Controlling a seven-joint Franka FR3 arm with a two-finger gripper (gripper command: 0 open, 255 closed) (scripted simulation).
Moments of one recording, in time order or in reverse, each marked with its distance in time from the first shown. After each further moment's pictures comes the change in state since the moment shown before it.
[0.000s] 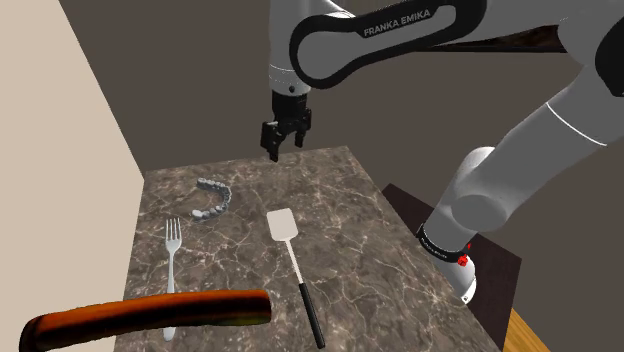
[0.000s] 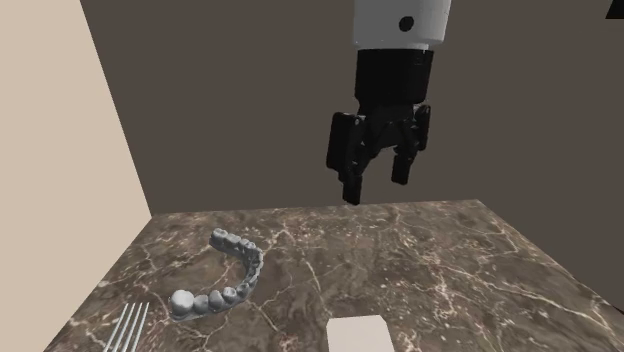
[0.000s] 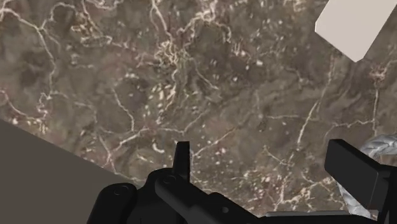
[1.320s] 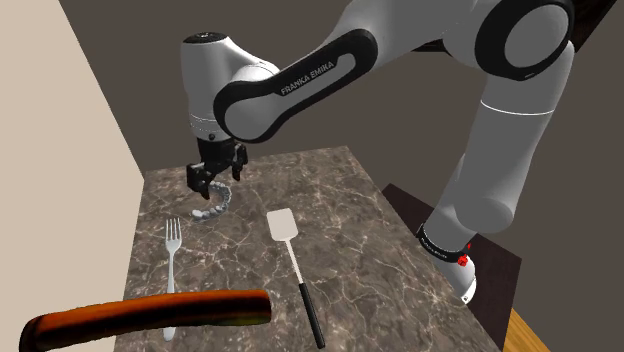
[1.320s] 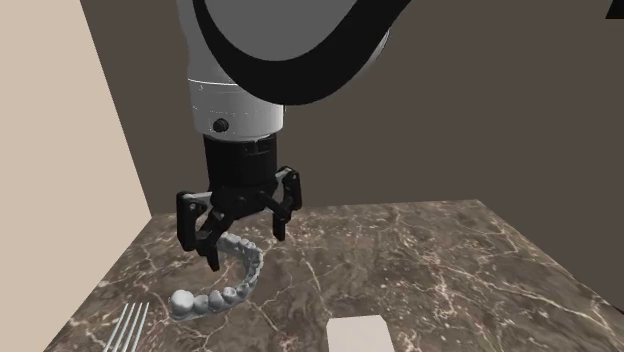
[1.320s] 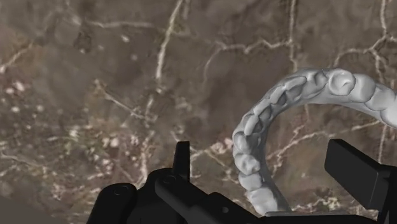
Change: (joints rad) arm 0.101 0.493 0.123 0.325 -0.228 0.197 0.299
